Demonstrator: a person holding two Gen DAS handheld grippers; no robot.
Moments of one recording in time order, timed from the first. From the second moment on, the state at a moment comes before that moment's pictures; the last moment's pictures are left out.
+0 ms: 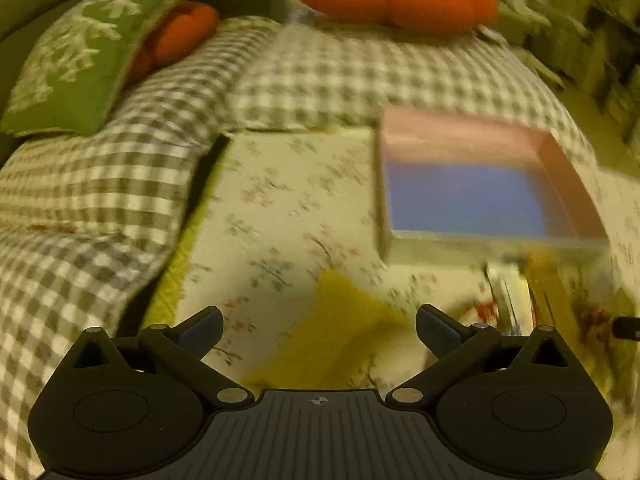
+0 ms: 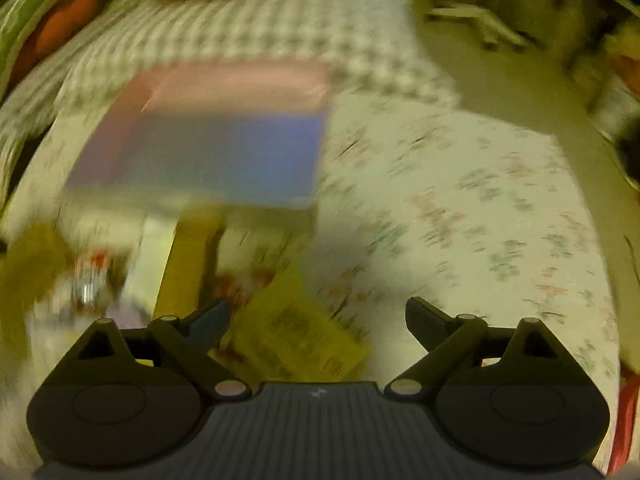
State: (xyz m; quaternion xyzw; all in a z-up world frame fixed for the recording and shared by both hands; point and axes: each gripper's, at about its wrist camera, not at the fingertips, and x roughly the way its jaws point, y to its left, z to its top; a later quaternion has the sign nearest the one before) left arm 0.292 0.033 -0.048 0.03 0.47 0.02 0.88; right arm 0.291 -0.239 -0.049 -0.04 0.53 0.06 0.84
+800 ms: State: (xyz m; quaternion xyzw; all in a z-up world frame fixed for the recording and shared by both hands) left arm 0.304 0.009 -0.102 0.10 0.50 -0.01 0.86; right arm 0.287 -0.233 -0.046 -0.05 0.51 0.09 0.85
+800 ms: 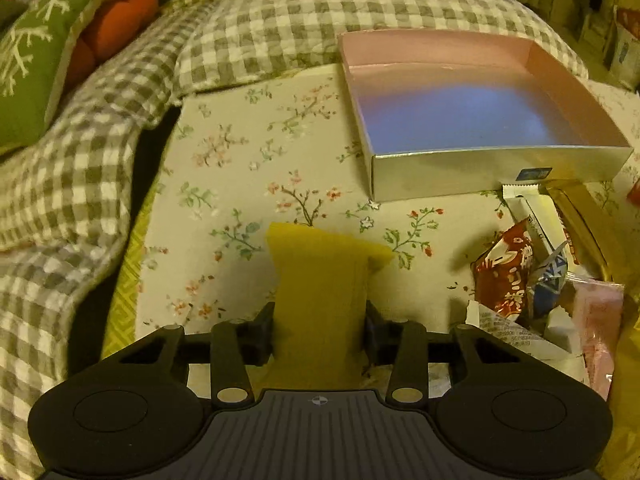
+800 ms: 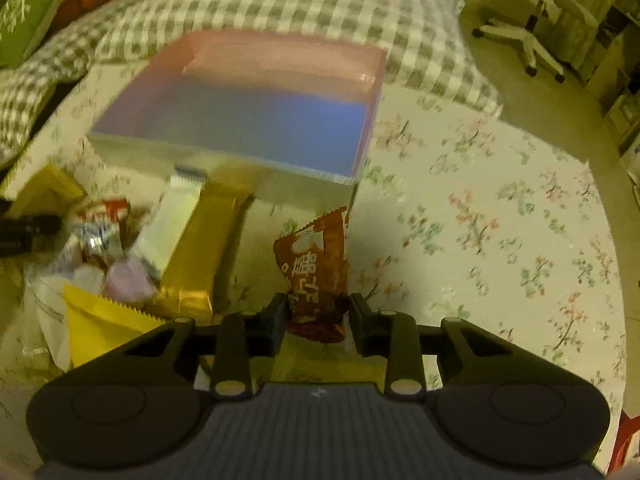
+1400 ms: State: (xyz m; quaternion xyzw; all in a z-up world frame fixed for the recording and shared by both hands) left arm 0.373 -0.028 -0.029 -0.03 0.40 -0.05 0.91; right arm 0.352 -0.255 -0.014 0.07 0.46 0.10 0.88
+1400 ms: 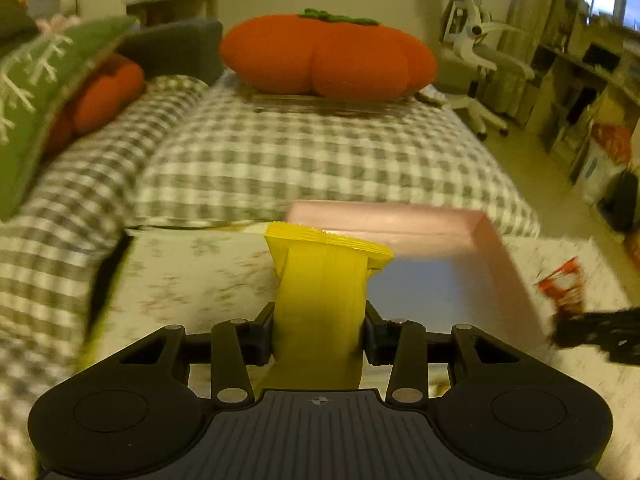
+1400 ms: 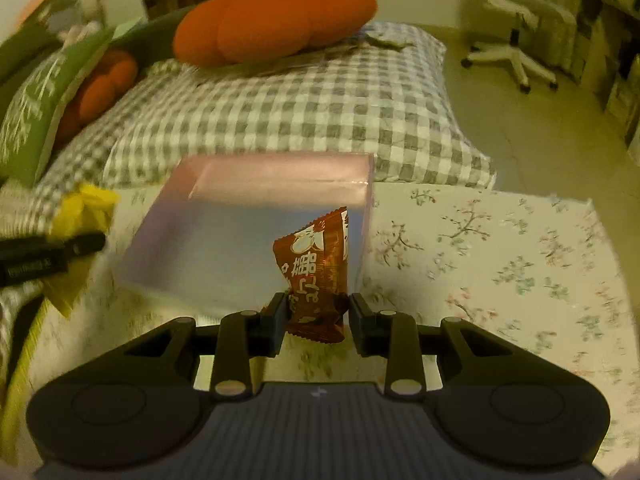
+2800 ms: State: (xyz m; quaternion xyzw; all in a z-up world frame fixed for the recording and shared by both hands) left arm 0.246 0.010 -0.029 -0.15 0.51 0.00 0.85; right arm 0.252 -0.220 0.012 0.07 0.56 0.11 0.82
